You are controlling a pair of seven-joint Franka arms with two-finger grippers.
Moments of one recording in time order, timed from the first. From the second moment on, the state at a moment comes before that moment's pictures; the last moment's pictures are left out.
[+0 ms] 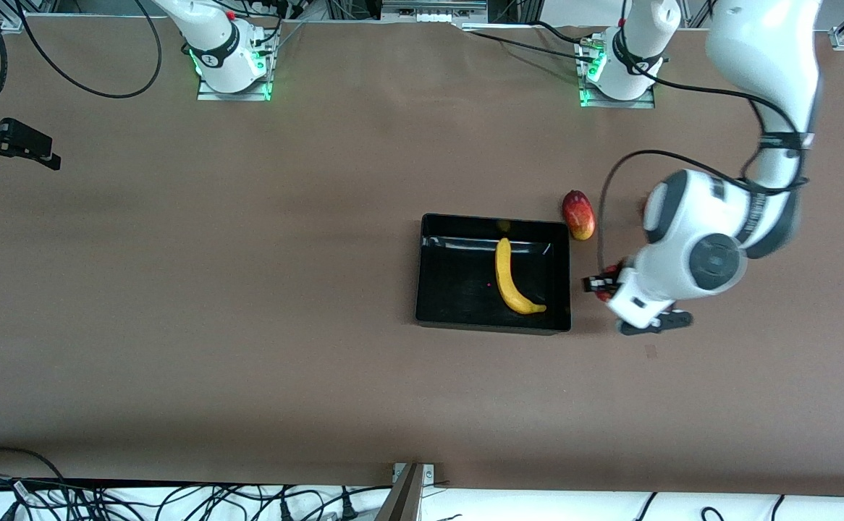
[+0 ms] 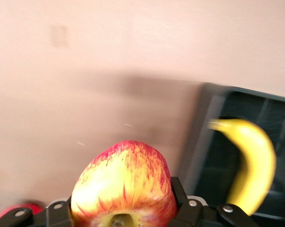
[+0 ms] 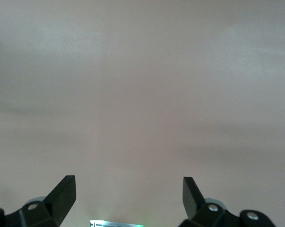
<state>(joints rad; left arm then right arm) -0.10 0.53 -0.07 -1.58 -0.02 1.90 -0.28 -0.03 -0.01 -0.07 -1.63 0.00 1.55 -0.18</state>
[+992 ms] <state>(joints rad) 0.06 0.75 -0.08 -1.61 0.12 2.22 -0.06 -0.03 -0.01 -0.07 -1.63 0.00 1.55 -0.18</state>
